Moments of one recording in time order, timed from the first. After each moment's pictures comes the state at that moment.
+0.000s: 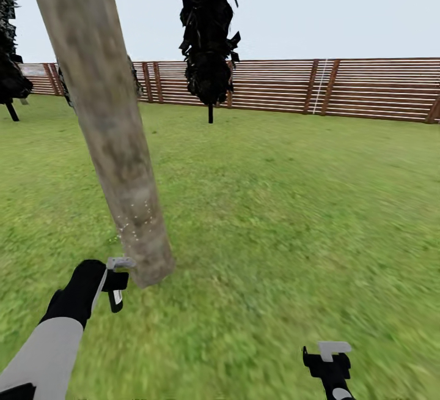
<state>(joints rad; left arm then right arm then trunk) -0.73 0.10 0.28 -0.80 -0.36 0.84 -0.25 -0.52 -0.07 0.12 -0.05 -0.02 -0.43 -0.25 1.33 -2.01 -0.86</state>
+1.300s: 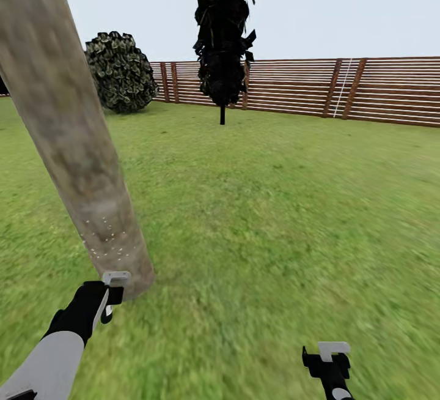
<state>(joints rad) -0.69 0.09 0.34 -0.66 -0.35 0.62 -0.06 -0.52 -0.07 0.12 -0.05 -0.01 -0.43 -0.25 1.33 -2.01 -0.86</state>
